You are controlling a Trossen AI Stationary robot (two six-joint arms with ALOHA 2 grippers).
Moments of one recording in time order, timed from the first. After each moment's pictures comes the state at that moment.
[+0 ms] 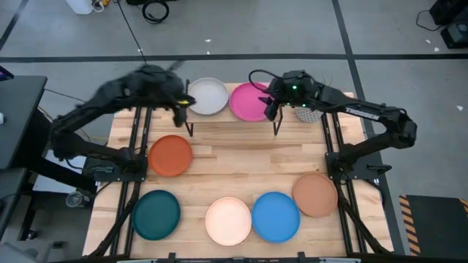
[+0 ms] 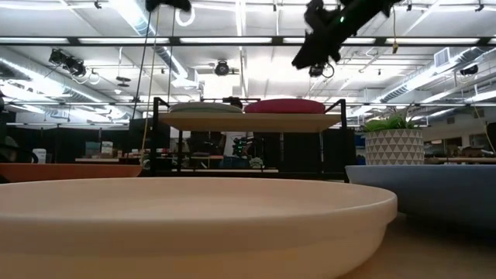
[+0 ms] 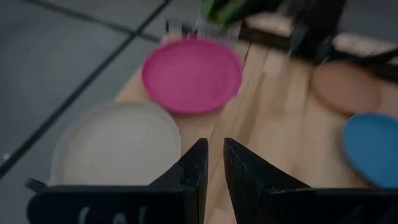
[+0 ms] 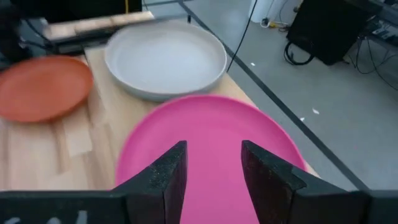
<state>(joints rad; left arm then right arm) 0.40 1.20 1.52 -0.91 -0.03 -0.02 -0.46 1.28 1.16 -0.38 0.06 -0.06</state>
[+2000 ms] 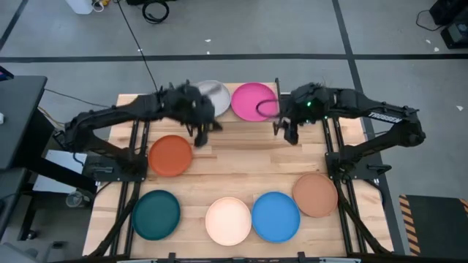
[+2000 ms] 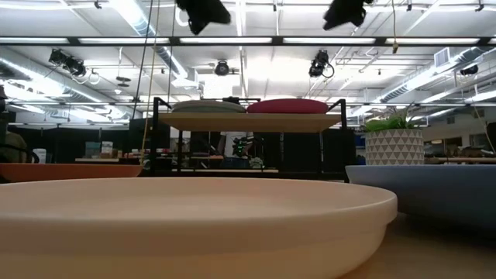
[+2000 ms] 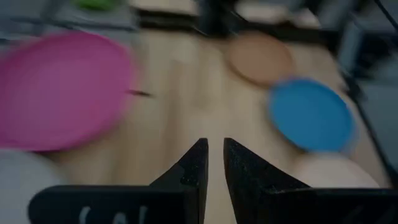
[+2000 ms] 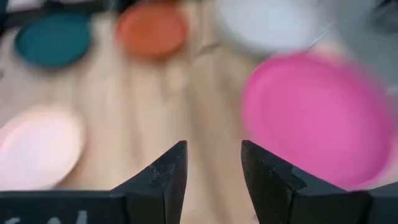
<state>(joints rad) 0.24 1.37 1.39 -0.65 0.21 0.07 -0.18 1.19 1.38 -0.93 0.02 0.06</state>
